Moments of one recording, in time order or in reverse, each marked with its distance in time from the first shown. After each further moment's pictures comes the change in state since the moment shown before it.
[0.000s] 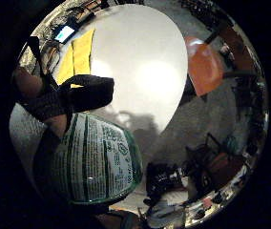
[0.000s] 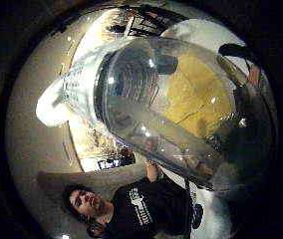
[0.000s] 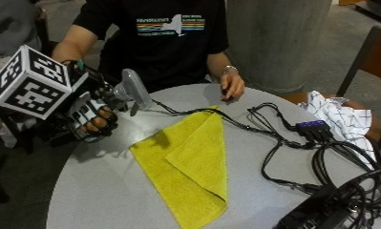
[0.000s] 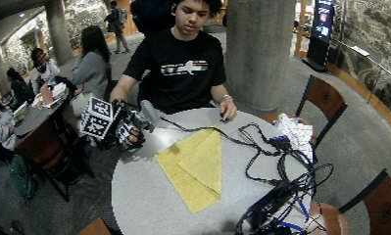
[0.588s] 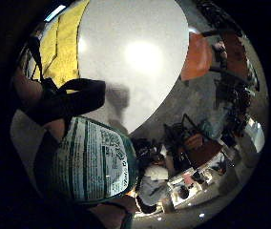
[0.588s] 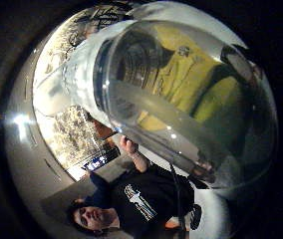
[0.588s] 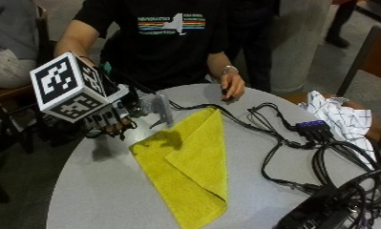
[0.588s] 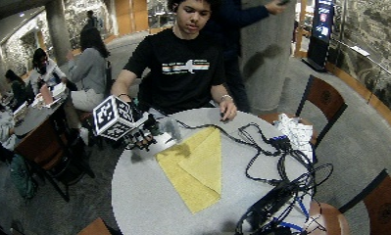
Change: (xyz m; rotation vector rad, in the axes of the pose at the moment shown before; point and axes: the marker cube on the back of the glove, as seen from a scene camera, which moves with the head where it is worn) arm -0.021 -0.010 0.029 -0.258 0.242 0.127
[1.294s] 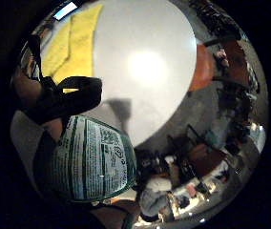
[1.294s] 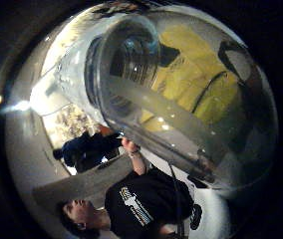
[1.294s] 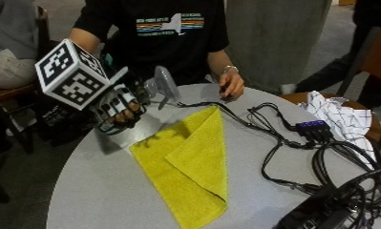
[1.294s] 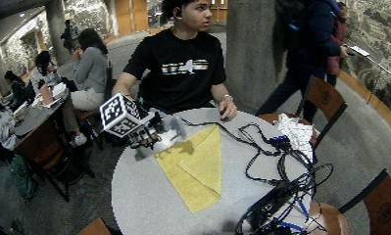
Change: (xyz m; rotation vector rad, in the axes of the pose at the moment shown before) arm -0.022 0.013 0.007 0.202 -0.122 -0.163
